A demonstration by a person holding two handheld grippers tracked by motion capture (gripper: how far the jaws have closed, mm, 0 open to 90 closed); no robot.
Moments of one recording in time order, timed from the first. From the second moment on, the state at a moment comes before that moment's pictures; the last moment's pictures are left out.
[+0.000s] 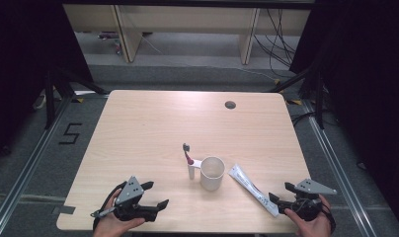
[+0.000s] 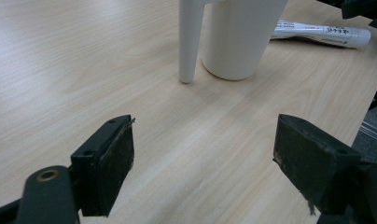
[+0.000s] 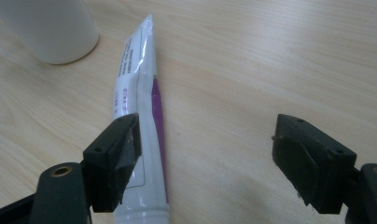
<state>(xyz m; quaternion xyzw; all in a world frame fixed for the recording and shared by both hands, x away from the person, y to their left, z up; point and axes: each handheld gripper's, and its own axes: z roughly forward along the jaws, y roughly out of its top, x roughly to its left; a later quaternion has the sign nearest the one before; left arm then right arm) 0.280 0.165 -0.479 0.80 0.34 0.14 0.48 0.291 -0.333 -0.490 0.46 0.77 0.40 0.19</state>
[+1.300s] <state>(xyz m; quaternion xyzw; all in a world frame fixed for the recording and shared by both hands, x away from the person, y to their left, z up) 0.256 0.159 -0.509 0.82 0.34 0.13 0.44 0.316 -0.288 -0.460 0.38 0.86 0.32 0.14</state>
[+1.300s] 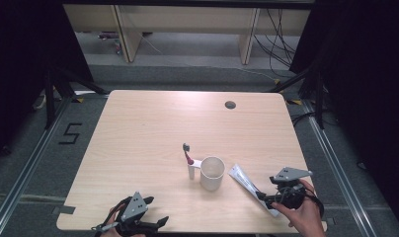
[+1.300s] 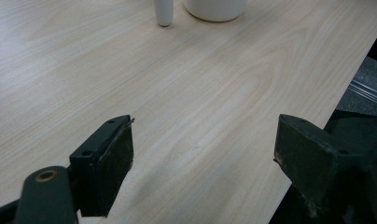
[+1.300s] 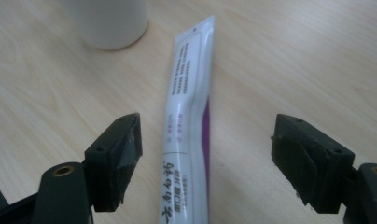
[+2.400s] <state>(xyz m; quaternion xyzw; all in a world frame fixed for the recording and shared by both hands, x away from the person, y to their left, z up) 0.253 0.155 -0.510 0.84 0.32 0.13 0.42 0.354 -0.245 -0.475 0.36 0.92 0.16 0.08</state>
